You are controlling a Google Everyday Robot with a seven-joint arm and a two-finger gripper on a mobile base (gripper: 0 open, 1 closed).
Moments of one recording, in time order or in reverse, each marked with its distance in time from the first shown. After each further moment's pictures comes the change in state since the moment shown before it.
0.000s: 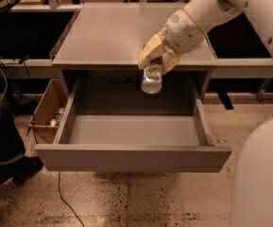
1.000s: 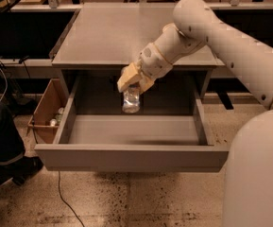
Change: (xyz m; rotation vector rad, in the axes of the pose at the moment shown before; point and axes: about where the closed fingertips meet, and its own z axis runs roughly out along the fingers) arm -0.026 -0.021 0.104 -0.019 0.010 -0.152
